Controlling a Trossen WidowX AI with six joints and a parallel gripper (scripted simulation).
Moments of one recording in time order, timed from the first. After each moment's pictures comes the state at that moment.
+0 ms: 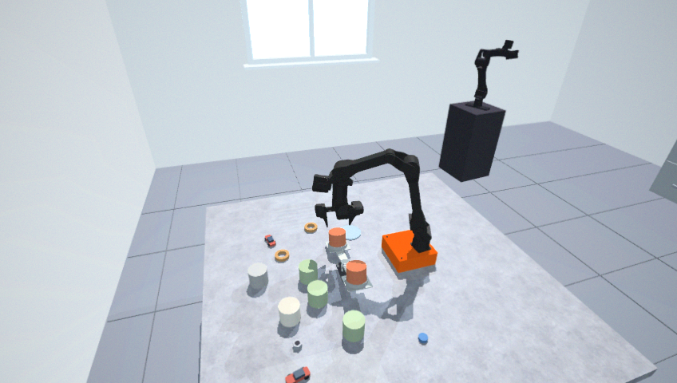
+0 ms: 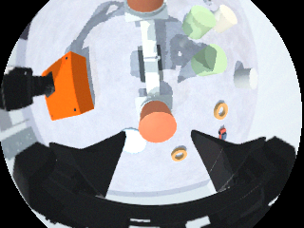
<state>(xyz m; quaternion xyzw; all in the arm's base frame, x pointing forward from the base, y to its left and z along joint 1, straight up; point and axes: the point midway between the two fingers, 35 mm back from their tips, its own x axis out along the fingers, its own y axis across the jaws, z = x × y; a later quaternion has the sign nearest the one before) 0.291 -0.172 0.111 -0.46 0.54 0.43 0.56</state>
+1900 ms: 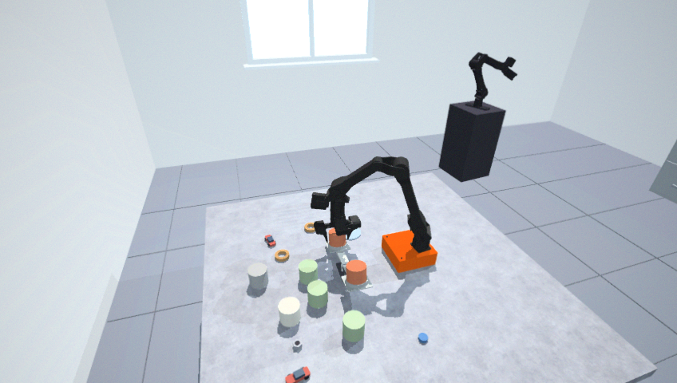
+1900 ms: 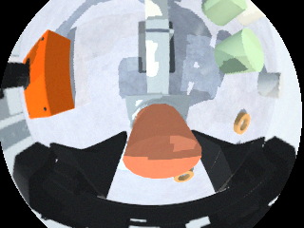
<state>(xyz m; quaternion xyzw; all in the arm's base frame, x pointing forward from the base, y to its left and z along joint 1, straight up) 0.295 -0.181 0.030 -0.47 0.53 0.46 0.54</state>
